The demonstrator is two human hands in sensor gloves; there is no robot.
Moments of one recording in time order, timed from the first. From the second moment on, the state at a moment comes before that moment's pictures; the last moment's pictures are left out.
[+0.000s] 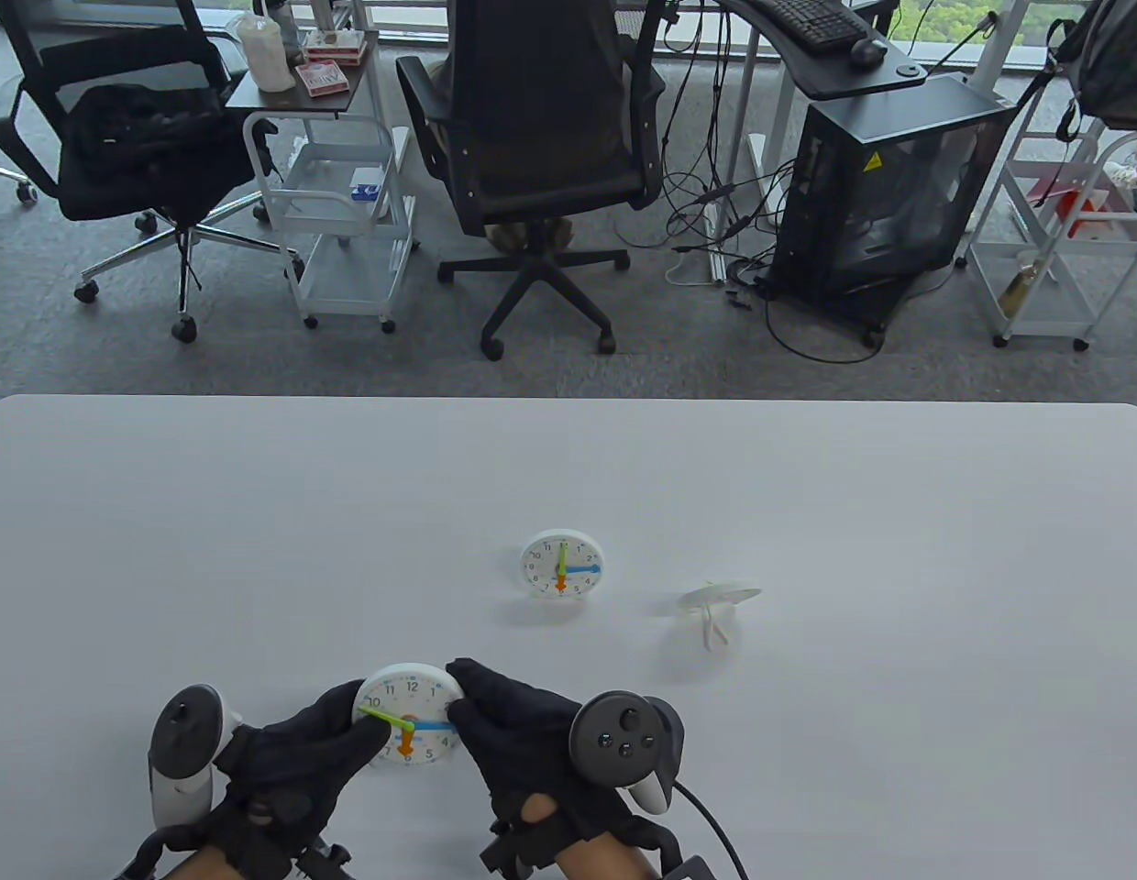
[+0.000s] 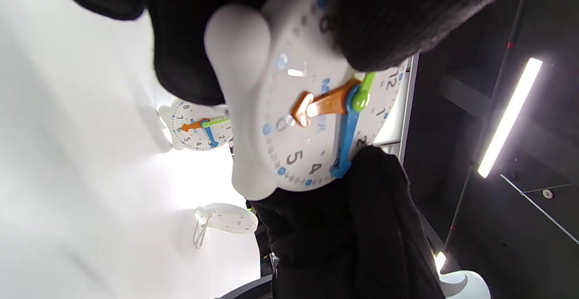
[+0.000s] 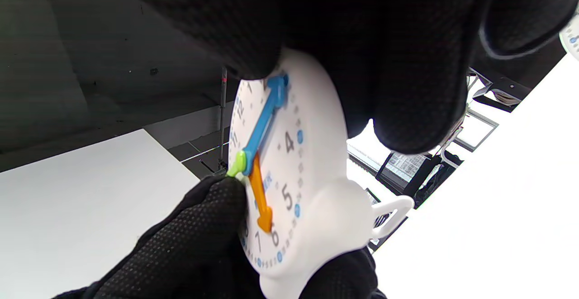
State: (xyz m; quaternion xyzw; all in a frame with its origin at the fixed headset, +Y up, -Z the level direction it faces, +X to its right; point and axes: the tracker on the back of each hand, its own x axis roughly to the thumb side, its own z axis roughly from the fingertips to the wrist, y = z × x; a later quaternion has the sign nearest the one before) left_hand -0.281 -0.711 -0.268 -0.07 -0.17 0.65 0.74; right_hand -0.007 -0.681 -0.273 0.25 -0.08 0.80 0.53
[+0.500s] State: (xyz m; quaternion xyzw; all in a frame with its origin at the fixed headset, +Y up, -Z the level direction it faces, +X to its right) left_hand -0.281 -0.711 -0.268 -0.07 -0.16 0.66 0.73; right_hand -0.012 -0.676 -0.268 0.28 -0.10 0.81 0.50
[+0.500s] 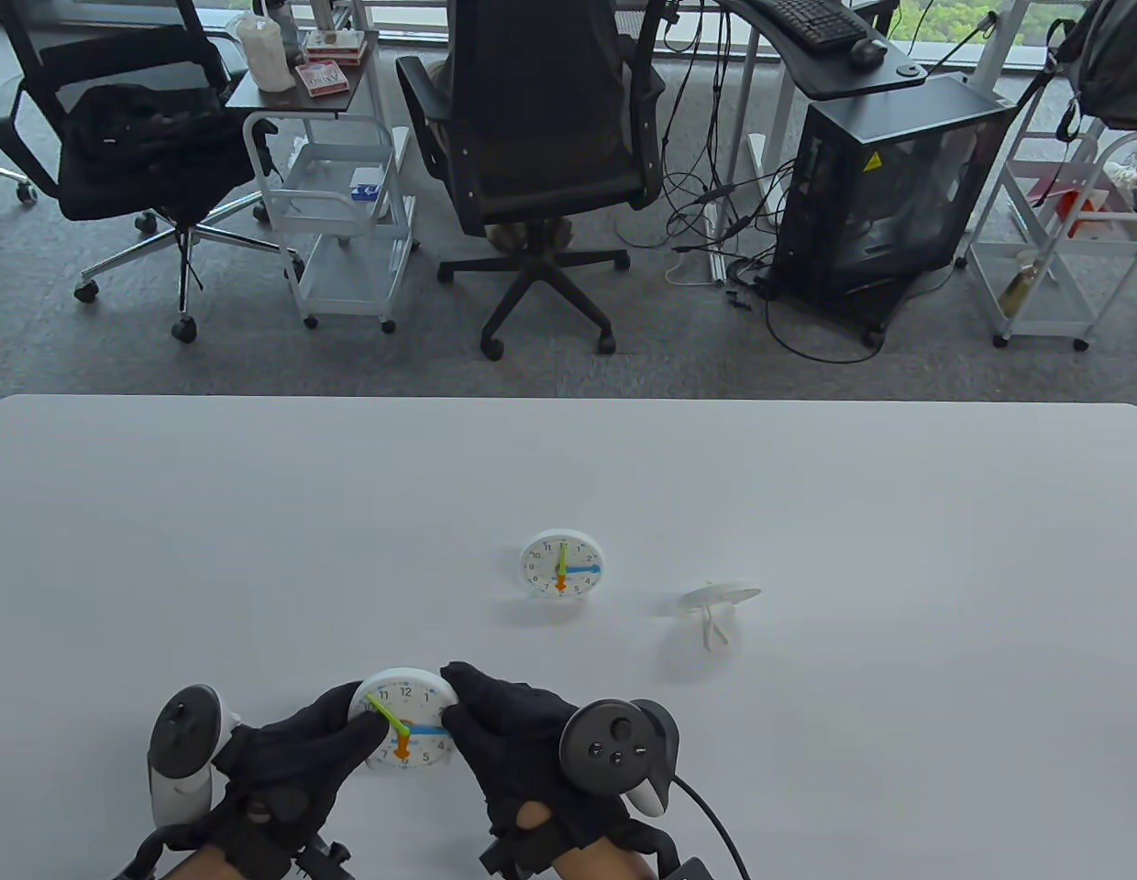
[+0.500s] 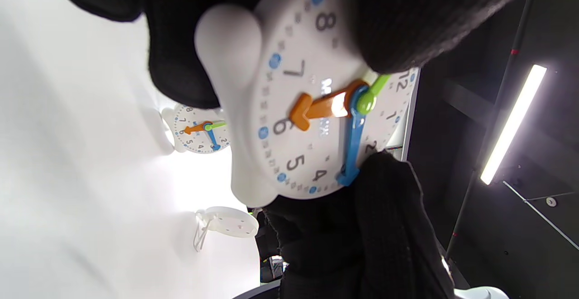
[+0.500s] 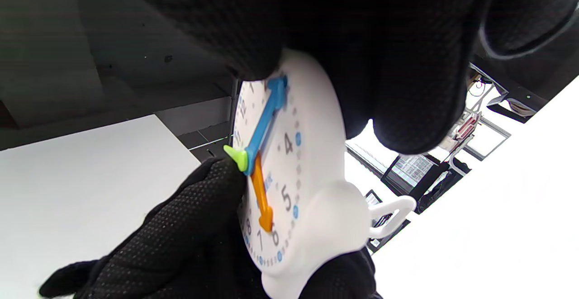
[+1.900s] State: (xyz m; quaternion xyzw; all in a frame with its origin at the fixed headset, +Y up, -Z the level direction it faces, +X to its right) left_hand -0.288 -0.690 -0.269 -0.01 -0.20 0.59 0.78; right_hand -0.013 -0.666 -0.264 0.31 -0.12 0.82 0.47
